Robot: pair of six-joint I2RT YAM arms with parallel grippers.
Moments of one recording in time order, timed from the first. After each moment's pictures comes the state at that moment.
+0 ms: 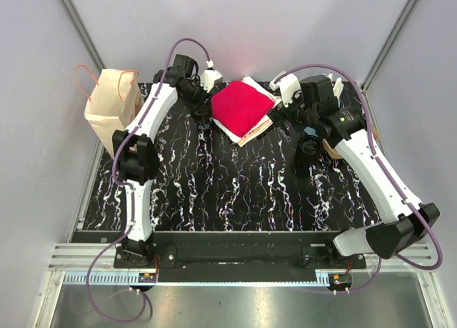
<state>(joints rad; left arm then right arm) -0.27 2.18 2.18 -0.98 0.36 0.54 0.46 1.39 1.58 -0.80 0.03 -0.38</state>
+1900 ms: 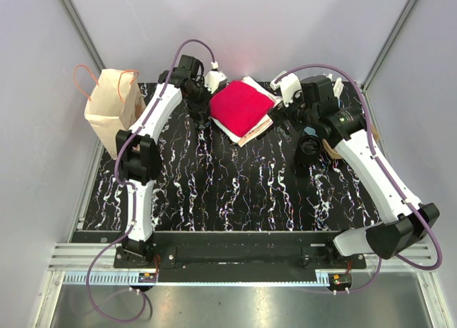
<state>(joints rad) -0.30 2.20 2.19 -0.97 0.30 0.55 0.45 1.39 1.56 -0.78 0.03 -0.38</state>
